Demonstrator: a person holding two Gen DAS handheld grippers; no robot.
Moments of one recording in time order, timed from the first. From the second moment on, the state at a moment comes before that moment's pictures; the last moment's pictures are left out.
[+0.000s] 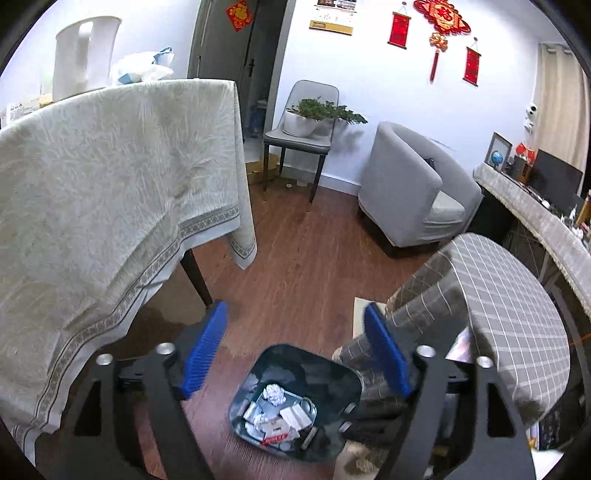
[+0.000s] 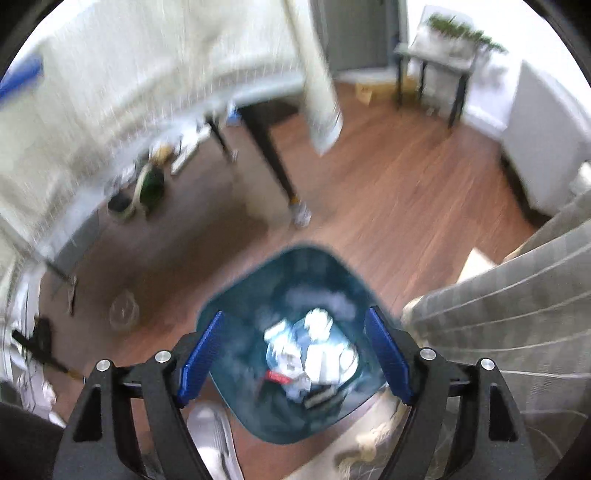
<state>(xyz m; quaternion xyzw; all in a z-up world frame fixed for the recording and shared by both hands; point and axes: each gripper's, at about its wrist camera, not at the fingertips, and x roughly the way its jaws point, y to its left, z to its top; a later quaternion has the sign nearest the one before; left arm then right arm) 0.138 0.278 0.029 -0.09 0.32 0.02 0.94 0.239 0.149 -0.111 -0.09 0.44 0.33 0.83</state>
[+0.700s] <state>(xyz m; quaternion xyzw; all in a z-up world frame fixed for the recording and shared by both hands) 0.035 0.219 0.042 -0.03 0.22 0.11 0.97 0.144 -0.033 0.067 -0.07 0.24 0.21 0.94</state>
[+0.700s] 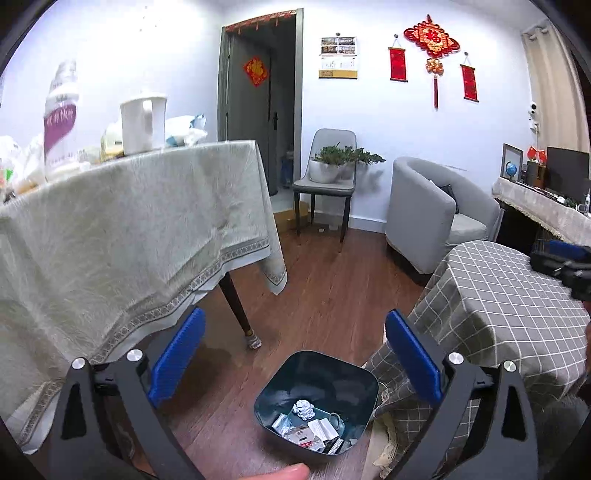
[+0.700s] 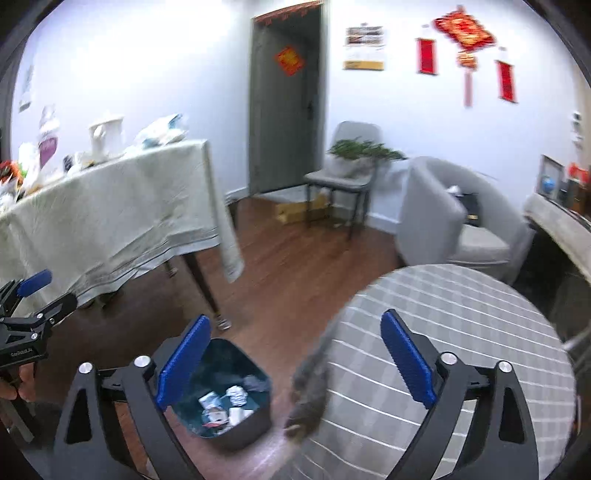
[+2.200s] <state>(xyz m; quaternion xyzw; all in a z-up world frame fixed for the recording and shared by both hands) -0.068 0.141 0.024 -0.01 0.22 0.10 0.97 -0.027 -0.196 0.031 0.00 0.20 0.15 0.97</state>
